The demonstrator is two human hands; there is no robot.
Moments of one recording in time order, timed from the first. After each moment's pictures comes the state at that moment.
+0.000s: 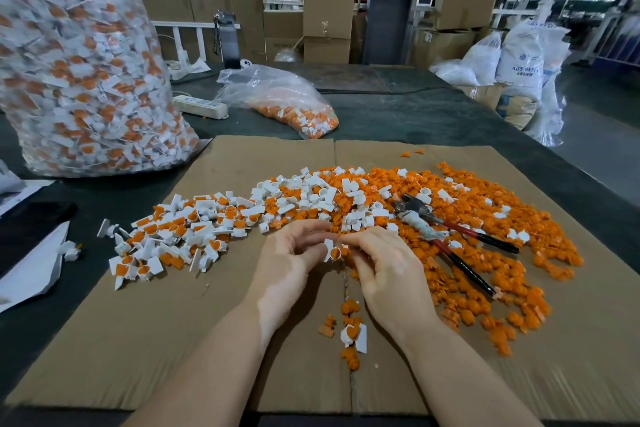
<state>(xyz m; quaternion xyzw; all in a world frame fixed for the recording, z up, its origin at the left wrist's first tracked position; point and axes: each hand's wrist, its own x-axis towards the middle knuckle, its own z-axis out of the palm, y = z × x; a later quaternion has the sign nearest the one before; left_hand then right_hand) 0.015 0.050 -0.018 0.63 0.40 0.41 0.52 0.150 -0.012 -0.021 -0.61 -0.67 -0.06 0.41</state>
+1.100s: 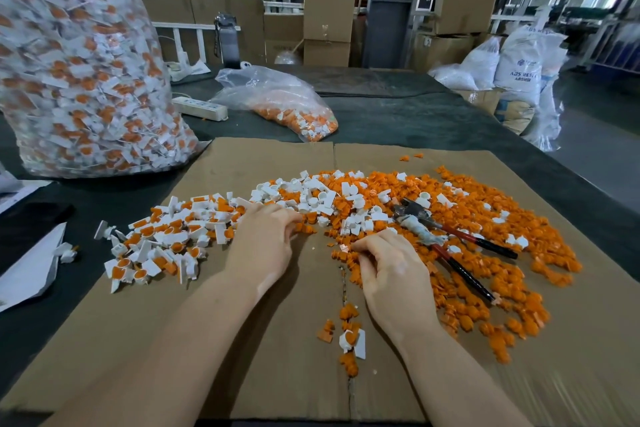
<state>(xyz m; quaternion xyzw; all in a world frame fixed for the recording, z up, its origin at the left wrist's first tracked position) 0.004 0.098 -0.015 0.82 0.48 0.29 0.05 0.152 -0.008 -0.023 -0.66 -0.63 -0.09 0.39</state>
